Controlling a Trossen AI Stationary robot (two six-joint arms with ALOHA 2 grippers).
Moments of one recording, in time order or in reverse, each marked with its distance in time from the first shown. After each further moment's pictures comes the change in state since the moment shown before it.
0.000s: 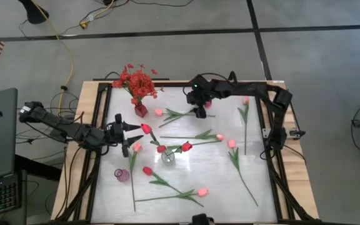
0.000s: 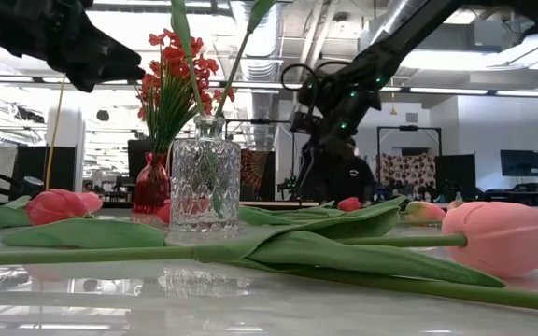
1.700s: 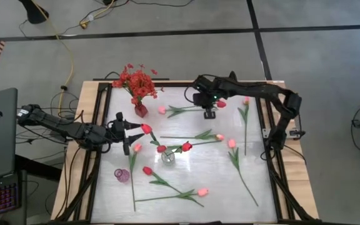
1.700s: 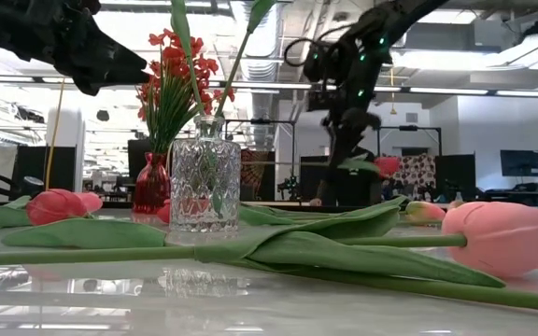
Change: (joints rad) left arm 0.079 0.000 0.000 0.001 0.083 0.001; right arm 0.061 -0.150 0.083 -0.429 0.259 0.037
